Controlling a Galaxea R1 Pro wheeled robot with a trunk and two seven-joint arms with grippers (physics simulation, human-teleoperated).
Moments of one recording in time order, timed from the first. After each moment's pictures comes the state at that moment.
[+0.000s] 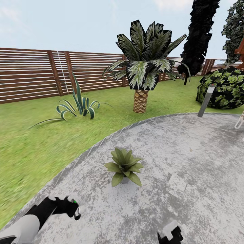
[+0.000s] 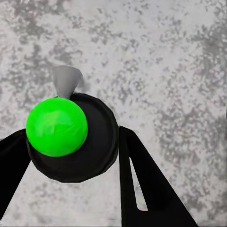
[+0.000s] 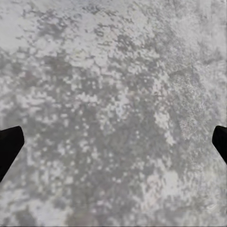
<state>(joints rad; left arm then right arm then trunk) -0.69 0.18 0.16 -0.26 -0.64 0.08 -0.68 -0.42 -0.02 -0.02 -0.07 0.64 -0.46 -0.25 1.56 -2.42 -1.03</state>
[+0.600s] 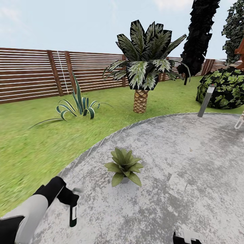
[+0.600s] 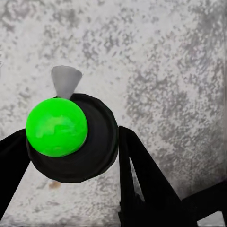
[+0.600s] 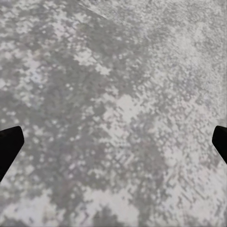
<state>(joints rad) -0.84 0.15 0.14 -0.29 -0.63 0.72 -0.77 -0.42 -0.05 -0.02 -0.04 -0.02 -0.45 -0.31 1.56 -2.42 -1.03</state>
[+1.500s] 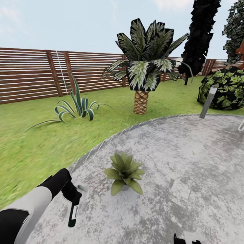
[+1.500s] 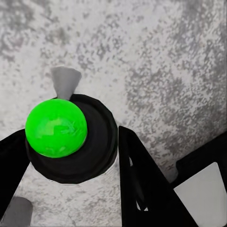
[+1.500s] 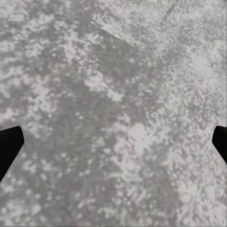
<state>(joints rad) -0.89 0.15 -0.18 -0.33 -0.64 0.81 -1.00 -0.42 -0.06 -0.01 -0.03 -0.02 -0.45 -0.26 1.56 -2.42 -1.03</state>
